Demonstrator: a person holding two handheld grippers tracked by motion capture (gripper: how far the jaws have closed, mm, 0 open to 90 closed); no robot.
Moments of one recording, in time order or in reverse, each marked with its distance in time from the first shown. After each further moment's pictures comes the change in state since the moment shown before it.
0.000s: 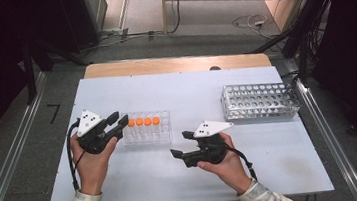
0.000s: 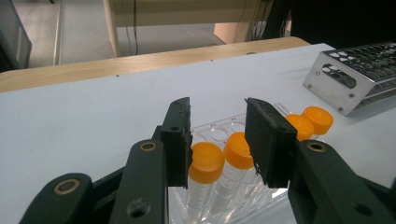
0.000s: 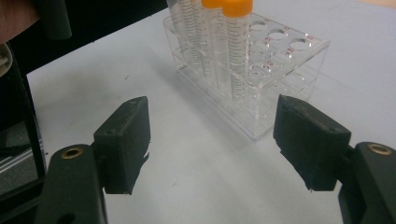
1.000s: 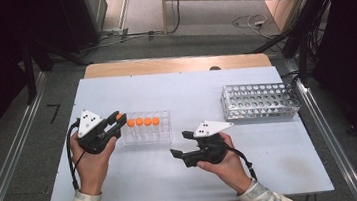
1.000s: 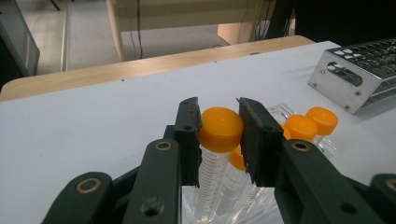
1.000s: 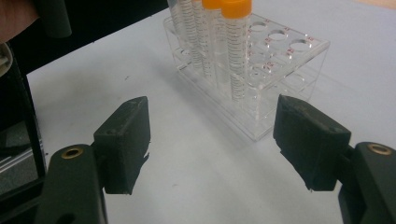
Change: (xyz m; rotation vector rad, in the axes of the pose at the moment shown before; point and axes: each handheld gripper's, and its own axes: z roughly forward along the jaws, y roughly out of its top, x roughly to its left) left arm -0.001 0.001 -0.001 -0.005 0.015 0.032; right arm 0.000 0.001 0.000 0.001 -0.002 -0.001
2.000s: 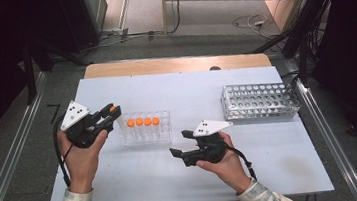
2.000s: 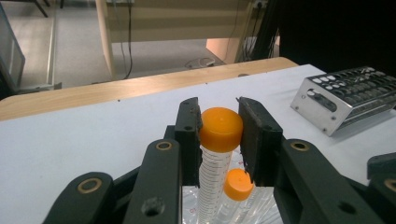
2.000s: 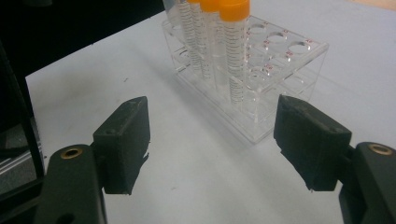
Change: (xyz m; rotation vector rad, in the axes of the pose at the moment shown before) left arm 0.011 0.026 -0.015 -0.041 -0.051 -0.031; right arm -0.001 0.002 0.002 -0.004 -0.002 0.004
